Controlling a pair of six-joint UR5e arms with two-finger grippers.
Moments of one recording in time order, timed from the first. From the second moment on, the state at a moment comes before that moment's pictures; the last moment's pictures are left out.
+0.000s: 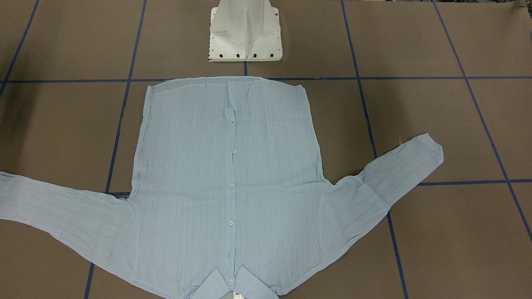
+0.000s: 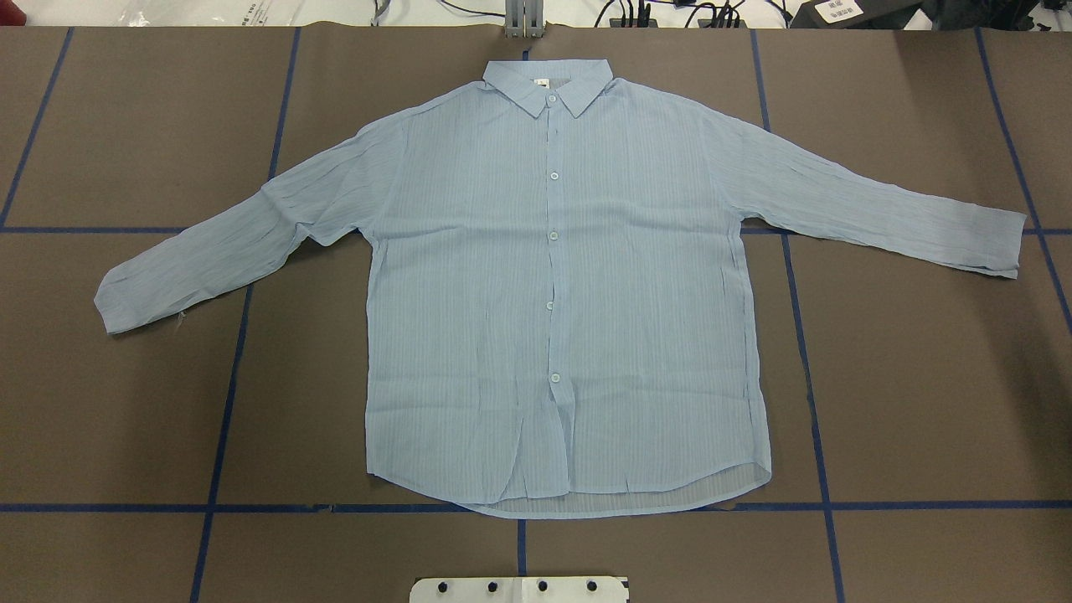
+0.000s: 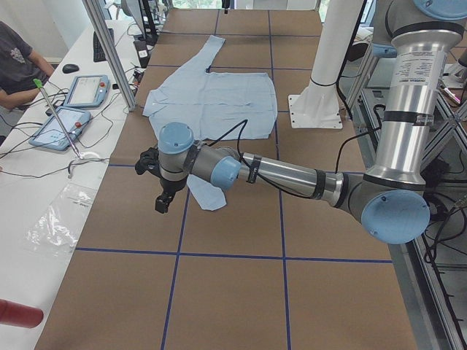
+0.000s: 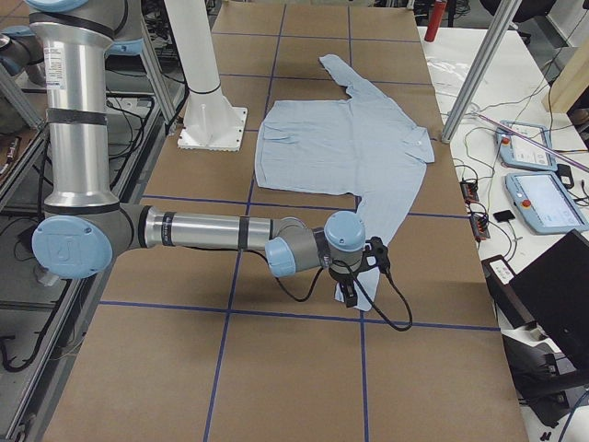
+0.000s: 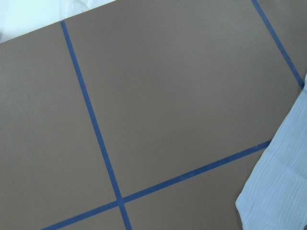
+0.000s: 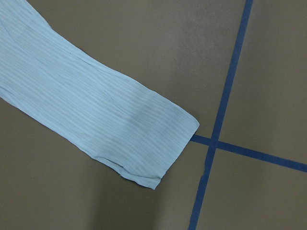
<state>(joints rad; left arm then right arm) -1.45 -1.68 -1.67 -1.84 -2.34 -0.18 1.45 -1.57 1.52 -1.23 2.39 0.04</state>
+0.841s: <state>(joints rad) -1.37 -1.70 -1.65 -1.94 -2.41 -0.30 1.37 -1.38 1.23 -1.04 2.37 0.00</state>
